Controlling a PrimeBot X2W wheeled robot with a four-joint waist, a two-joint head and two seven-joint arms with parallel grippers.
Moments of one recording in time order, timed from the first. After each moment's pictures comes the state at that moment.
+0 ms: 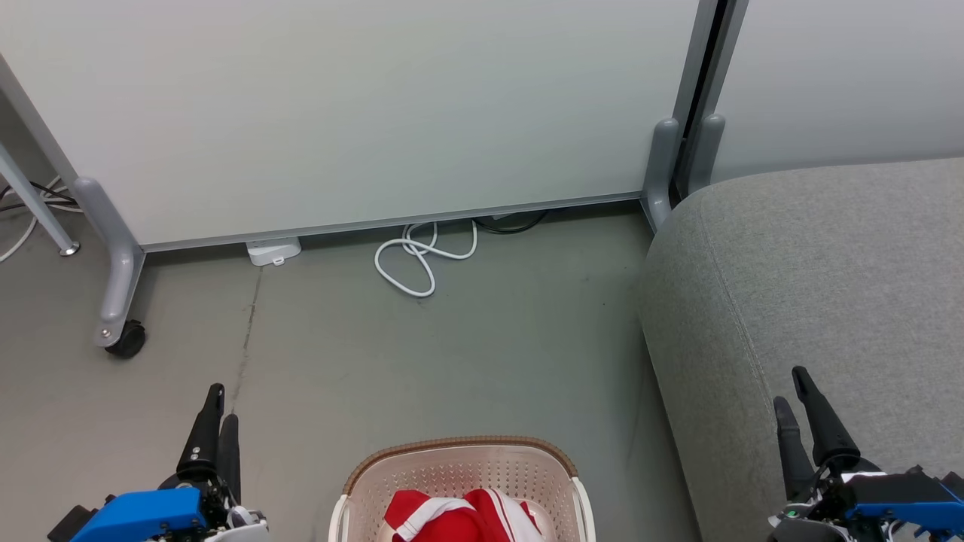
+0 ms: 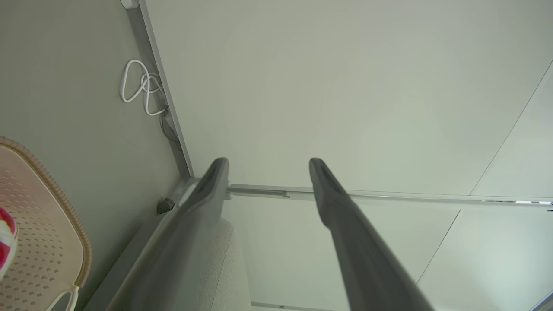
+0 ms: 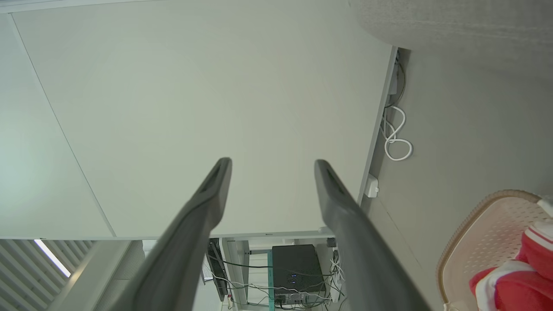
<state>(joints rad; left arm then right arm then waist) -0.04 0.04 0.11 0.30 -1.61 -0.12 0.11 -0.06 -0.04 -0.10 0.29 1.61 0.13 0.11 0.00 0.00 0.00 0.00</state>
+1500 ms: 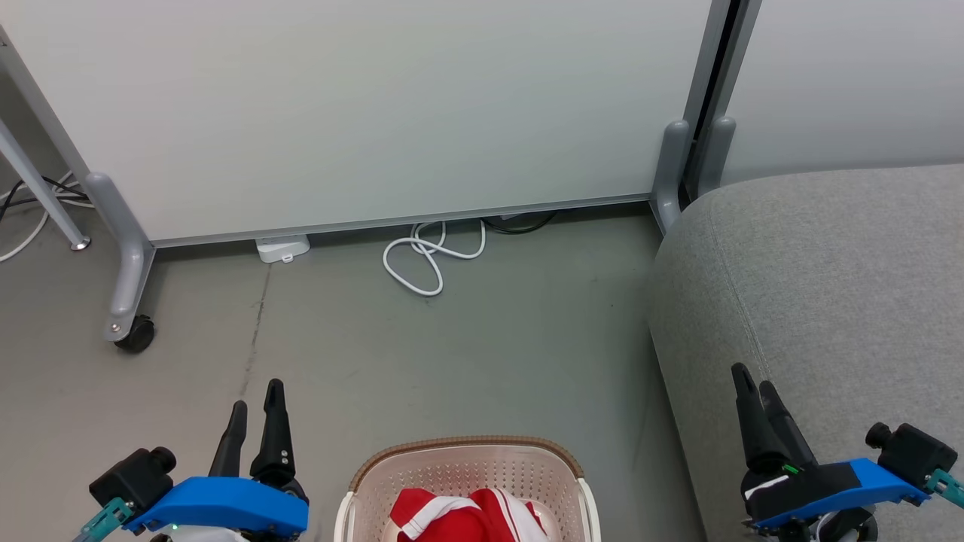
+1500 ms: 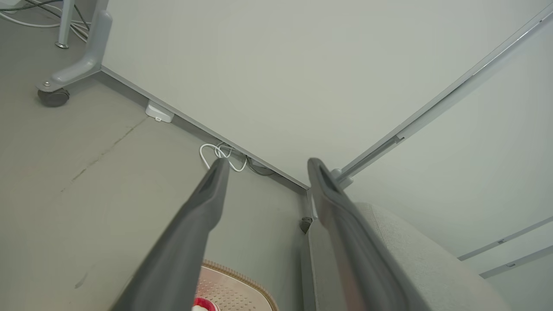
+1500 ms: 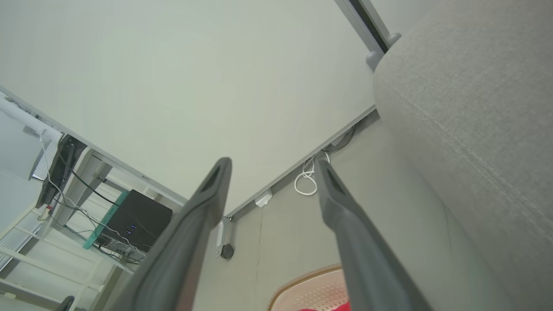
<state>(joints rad) -0.02 0.08 -0.07 0.26 -0.81 -0.06 -0.08 -0.06 -0.04 0.00 0.27 0.82 0.13 -0.07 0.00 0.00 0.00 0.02</state>
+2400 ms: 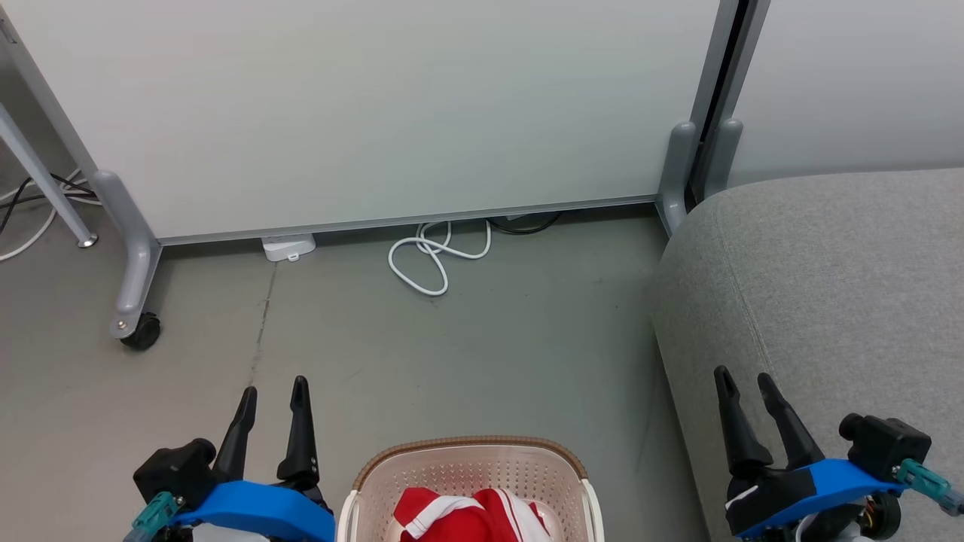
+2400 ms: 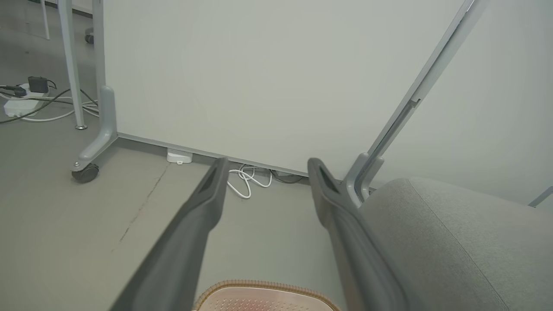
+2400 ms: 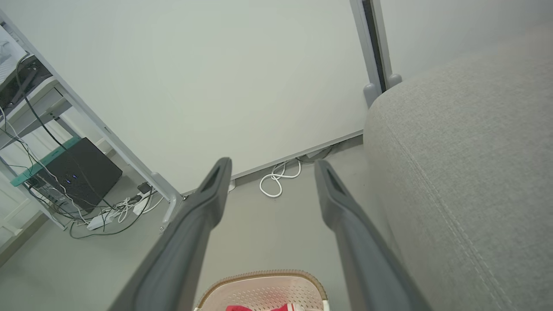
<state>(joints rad) -0.02 0.11 -0.15 0.24 -0.49 -0.03 -0.15 -0.06 -0.04 0.01 0.27 0.48 0.13 -0.11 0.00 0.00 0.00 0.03</state>
